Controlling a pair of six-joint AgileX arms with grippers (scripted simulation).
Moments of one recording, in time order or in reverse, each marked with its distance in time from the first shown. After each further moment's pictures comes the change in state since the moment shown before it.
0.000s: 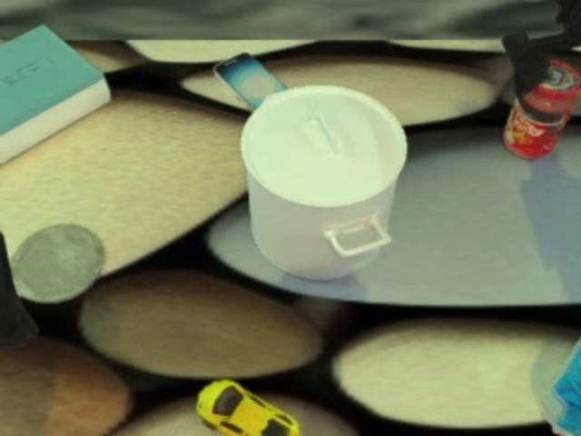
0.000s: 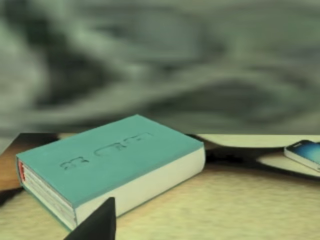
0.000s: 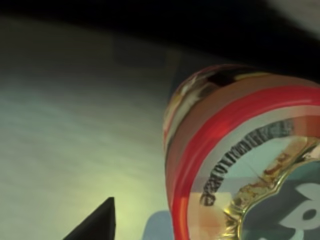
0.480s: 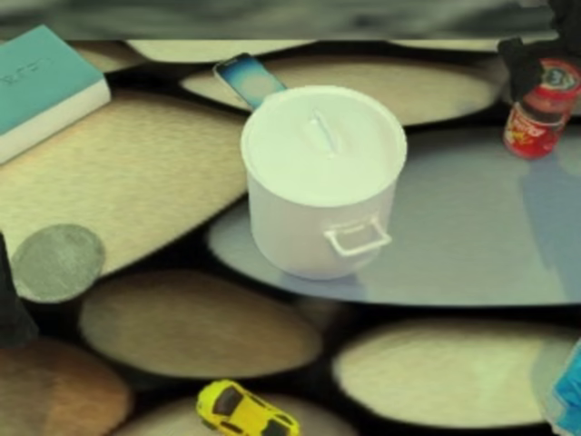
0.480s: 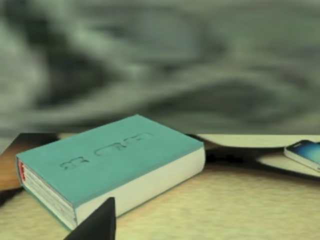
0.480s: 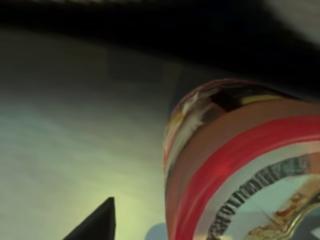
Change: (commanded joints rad) left arm 0.000 0.000 0.000 0.000 0.000 0.000; right arm 0.000 -0.008 -0.079 0.072 0.000 0.001
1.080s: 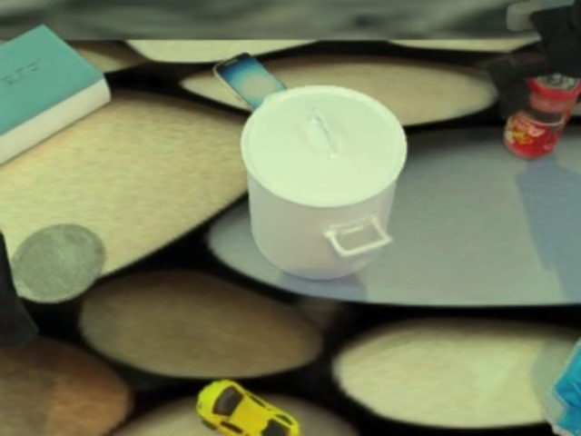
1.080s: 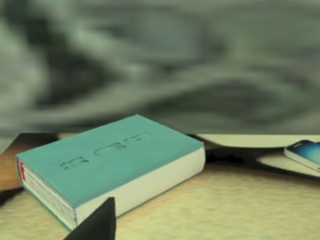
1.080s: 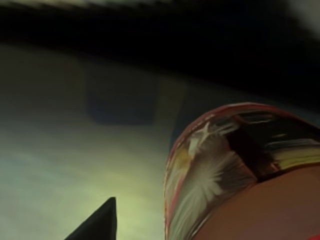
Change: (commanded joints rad) left arm 0.000 0.000 0.000 0.000 0.000 0.000; right arm 0.006 -0.012 -0.157 0.142 0.001 0.006
